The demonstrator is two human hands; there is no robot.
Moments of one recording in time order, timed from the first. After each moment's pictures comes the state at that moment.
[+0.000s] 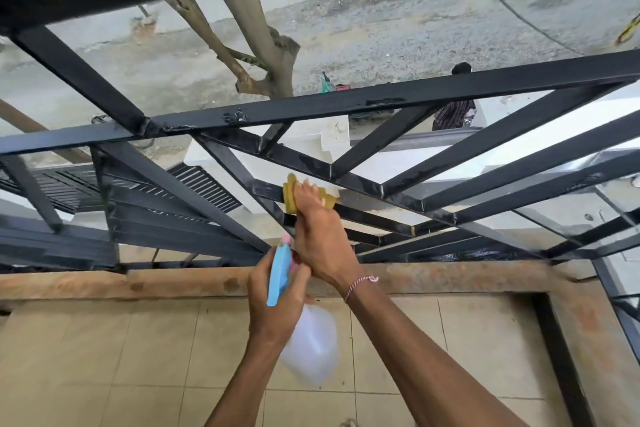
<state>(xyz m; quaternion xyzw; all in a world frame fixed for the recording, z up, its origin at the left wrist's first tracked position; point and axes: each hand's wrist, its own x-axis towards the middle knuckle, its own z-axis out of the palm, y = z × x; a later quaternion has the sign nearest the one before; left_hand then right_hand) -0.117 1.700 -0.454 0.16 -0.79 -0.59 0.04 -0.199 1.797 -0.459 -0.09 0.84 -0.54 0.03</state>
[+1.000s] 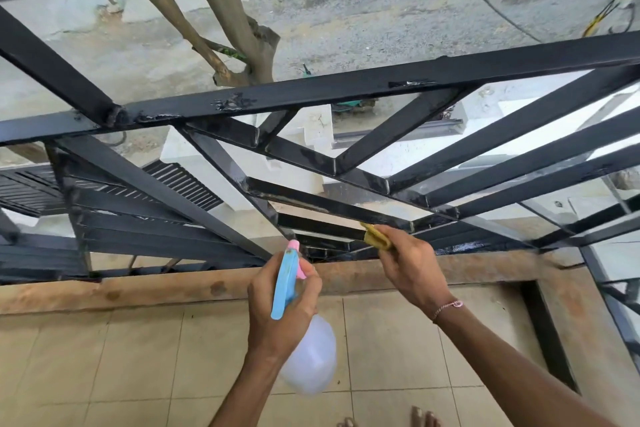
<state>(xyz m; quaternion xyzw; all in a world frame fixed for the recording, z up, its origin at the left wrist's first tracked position) -0.125 1.688 -0.474 0.07 -0.81 -0.58 0.02 -0.163 1.913 -0.560 -0.04 0.92 -0.38 -0.04</state>
